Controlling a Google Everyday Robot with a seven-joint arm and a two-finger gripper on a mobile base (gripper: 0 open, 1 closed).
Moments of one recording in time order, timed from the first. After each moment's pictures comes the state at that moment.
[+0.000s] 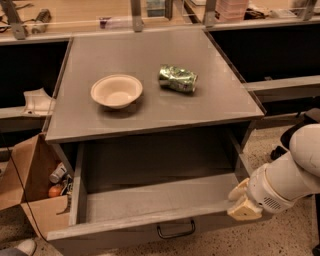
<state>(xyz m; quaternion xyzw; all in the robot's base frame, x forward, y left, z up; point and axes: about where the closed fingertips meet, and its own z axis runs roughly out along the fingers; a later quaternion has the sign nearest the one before) 0.371 -0.208 0.695 -0.50 0.84 0.14 0.13</state>
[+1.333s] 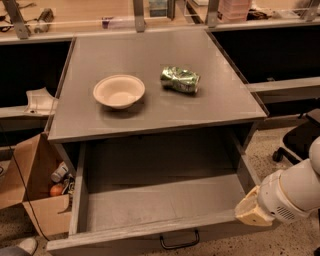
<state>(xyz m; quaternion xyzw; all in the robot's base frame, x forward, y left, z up) 0.350 -0.217 0.711 -0.49 0.85 0.14 0.15</state>
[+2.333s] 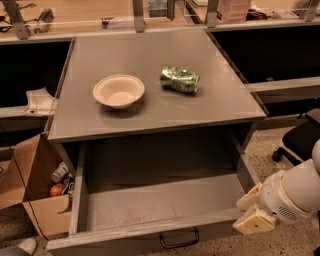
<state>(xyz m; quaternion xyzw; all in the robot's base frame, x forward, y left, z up) 0.350 -0.217 0.711 -0.49 0.85 0.14 0.15</state>
